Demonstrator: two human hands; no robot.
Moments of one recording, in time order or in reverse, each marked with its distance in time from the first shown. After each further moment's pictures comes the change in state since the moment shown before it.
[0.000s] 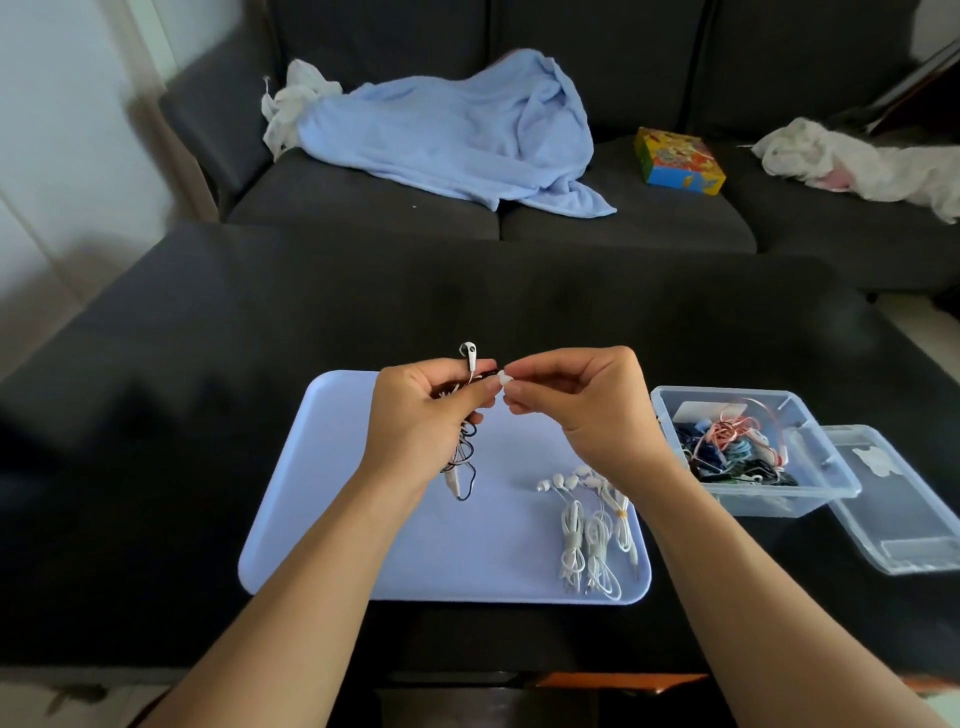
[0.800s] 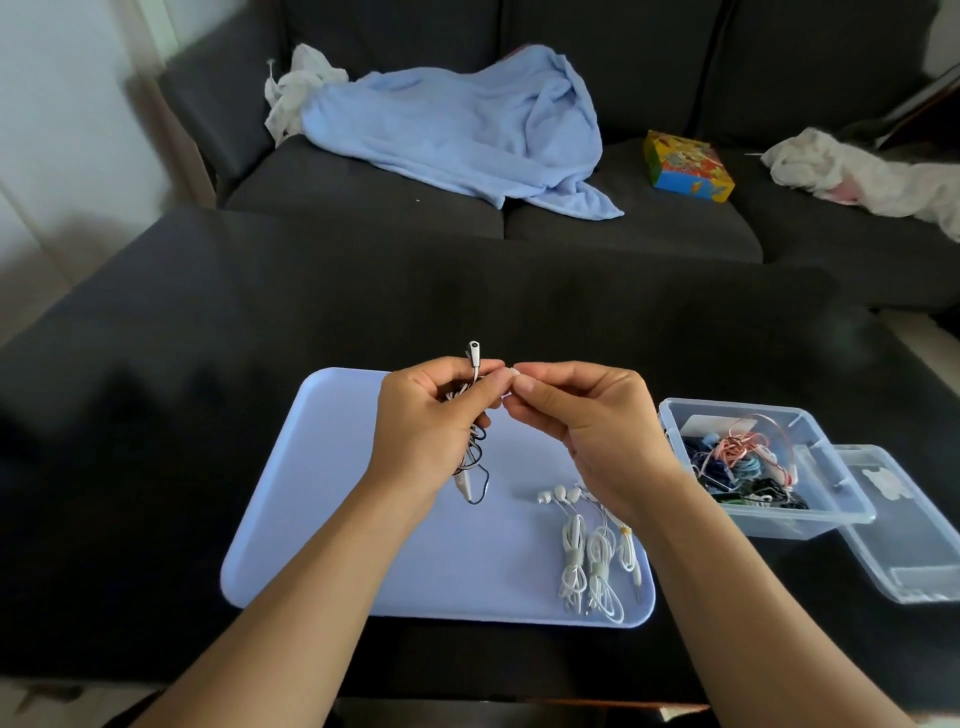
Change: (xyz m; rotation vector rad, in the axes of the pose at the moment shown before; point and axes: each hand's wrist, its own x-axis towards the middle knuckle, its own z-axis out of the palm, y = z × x) left_hand 0.005 -0.008 0.007 -0.044 0.044 0.010; right_hand 0.001 0.000 0.006 0.426 0.009 0.280
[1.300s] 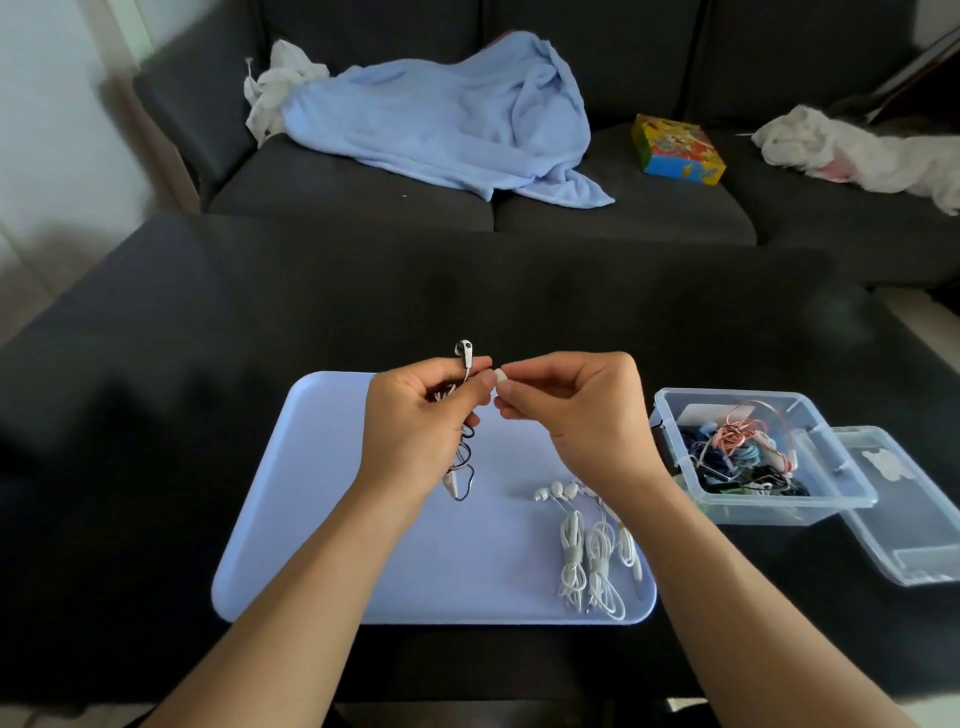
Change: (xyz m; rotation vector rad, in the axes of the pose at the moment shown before) left_hand 0.007 -0.006 -0.001 0.087 0.006 0.024; right_hand 0.007 0.008 0.000 -0.488 0.099 -0.253
